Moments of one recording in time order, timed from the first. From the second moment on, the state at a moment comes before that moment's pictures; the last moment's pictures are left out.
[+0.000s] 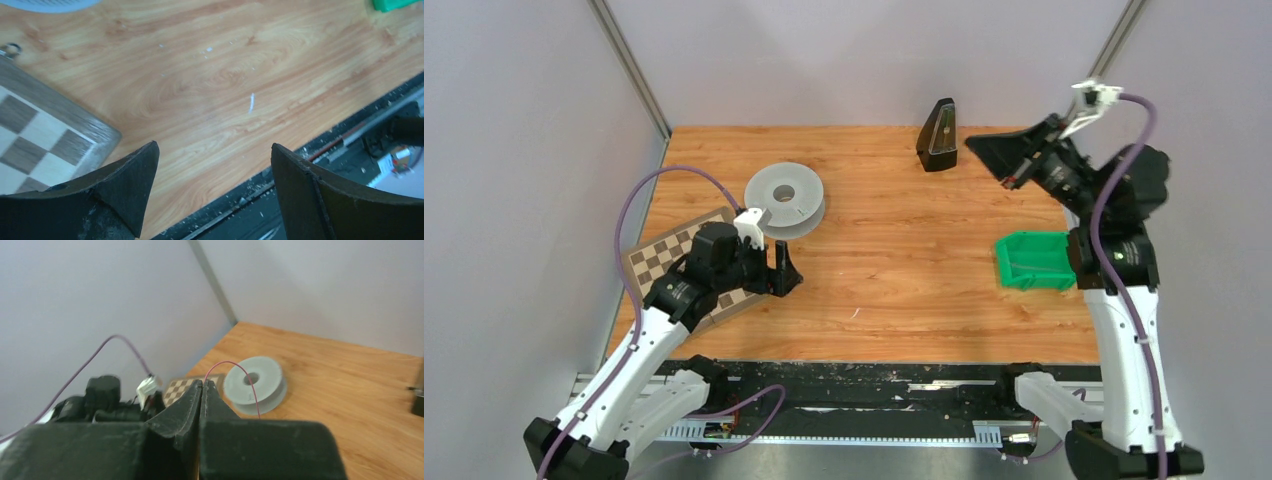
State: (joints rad) left arm -0.43 0.78 0.75 -0.62 0.27 -0.32; right arm -0.02 0.97 1.39 -0.18 -0.72 0.62
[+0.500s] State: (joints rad) left arm -0.44 1.04 0.96 -0.34 -0.03 0.14; right arm 0.28 1.03 1.35 -0.31 -0.50 0.46
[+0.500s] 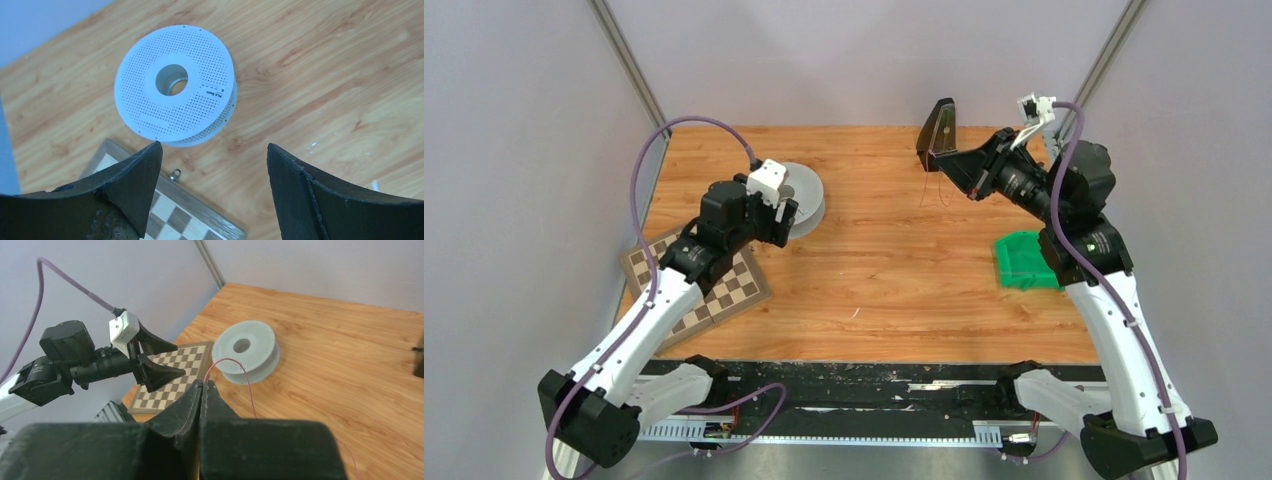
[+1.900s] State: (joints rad) left arm -0.59 1.71 0.83 0.37 -0.48 0.92; right arm 0.28 0.63 1.19 -0.49 -0.25 0.29
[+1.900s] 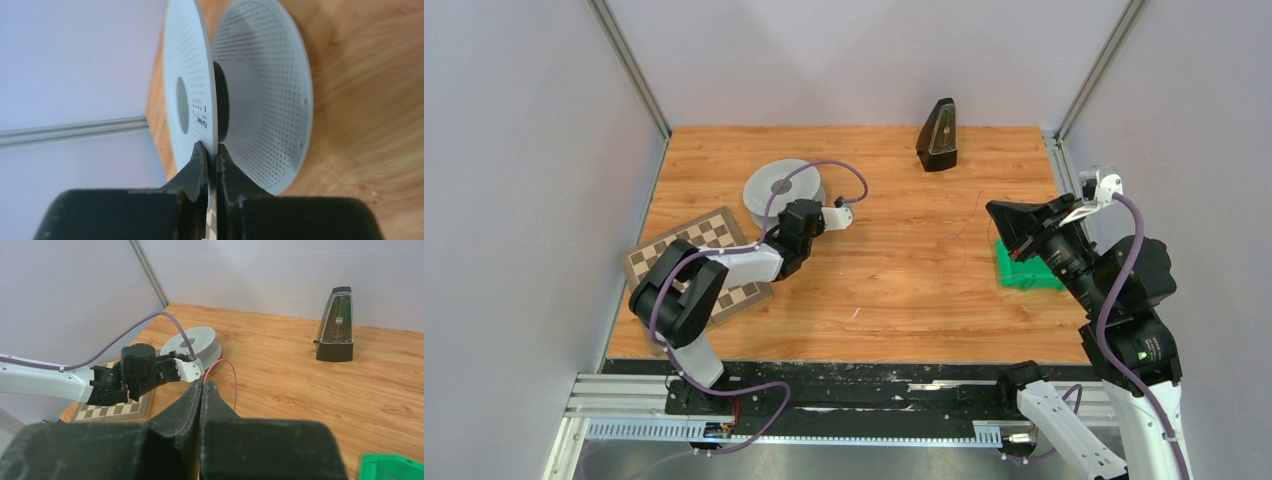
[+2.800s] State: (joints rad) left arm -0.67 1.24 1.15 -0.45 -0.03 0.04; right arm 0.28 0.53 0.98 -0.55 -0.31 0.30
